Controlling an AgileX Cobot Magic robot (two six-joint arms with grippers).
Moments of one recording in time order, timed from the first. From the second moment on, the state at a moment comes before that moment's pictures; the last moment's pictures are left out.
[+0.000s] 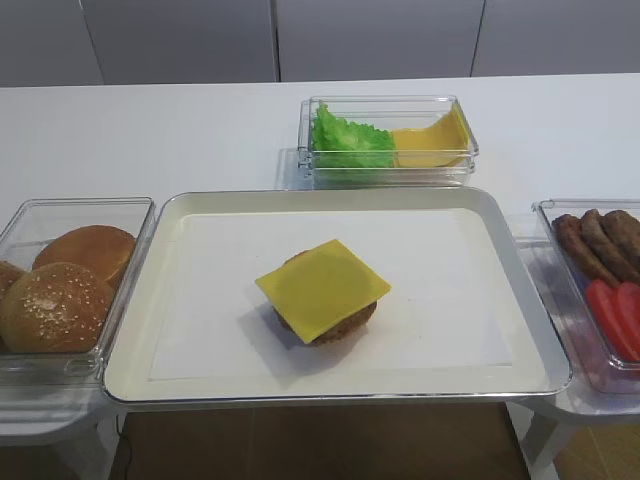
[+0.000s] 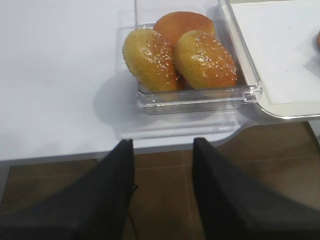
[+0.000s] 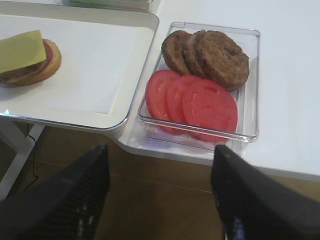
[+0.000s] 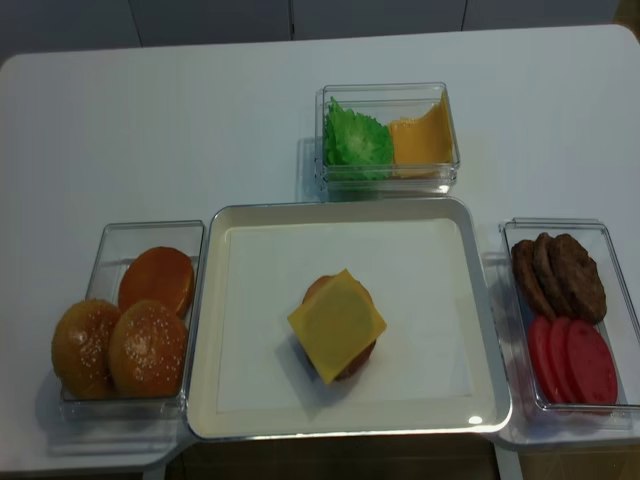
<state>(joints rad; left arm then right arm) 0.02 -0.02 -0.49 -0.03 1.18 -0.02 0.27 -0.02 -0.49 0.01 1.13 0.03</state>
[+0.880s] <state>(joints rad) 0.02 -0.02 -0.49 -0.03 1.18 -0.02 0.10 -0.02 -0.49 0.01 1.13 0.03</state>
